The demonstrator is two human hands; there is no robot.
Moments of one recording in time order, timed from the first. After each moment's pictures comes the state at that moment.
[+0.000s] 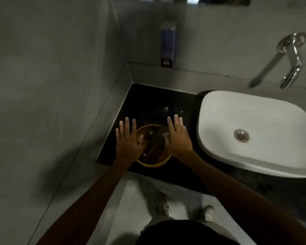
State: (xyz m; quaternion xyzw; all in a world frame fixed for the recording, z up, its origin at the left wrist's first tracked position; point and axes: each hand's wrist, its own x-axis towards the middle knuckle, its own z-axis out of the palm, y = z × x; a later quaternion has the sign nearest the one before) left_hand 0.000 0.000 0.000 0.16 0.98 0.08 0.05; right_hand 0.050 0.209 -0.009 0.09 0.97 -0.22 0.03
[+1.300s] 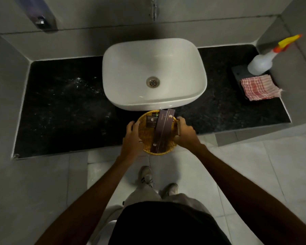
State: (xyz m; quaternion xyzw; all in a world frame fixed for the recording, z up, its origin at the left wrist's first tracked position) left_hand 0.251 0.213 -0.053 0.25 0.88 0.30 0.27; right_hand 0.376 0.412 -0.035 0.39 0.82 -0.39 0.12
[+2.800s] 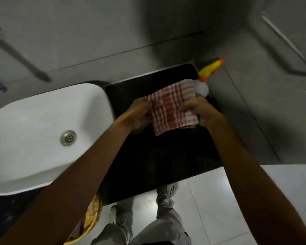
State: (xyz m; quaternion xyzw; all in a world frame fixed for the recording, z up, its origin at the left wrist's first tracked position) left_hand 0.255 0.736 0.005 0.11 0.62 0.53 0.56; right_hand 0.429 0.875 0.017 0.43 0.49 -0.75 -0.08
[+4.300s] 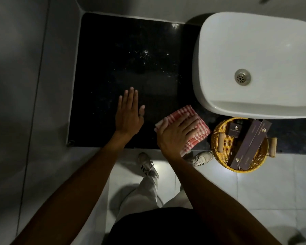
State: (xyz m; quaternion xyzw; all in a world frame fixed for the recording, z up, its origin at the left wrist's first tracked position) left_hand -0.027 0.032 -0.164 0.30 0.94 0.12 0.08; right_hand 0.106 0.131 -0.138 0.55 0.81 -0.19 0.04
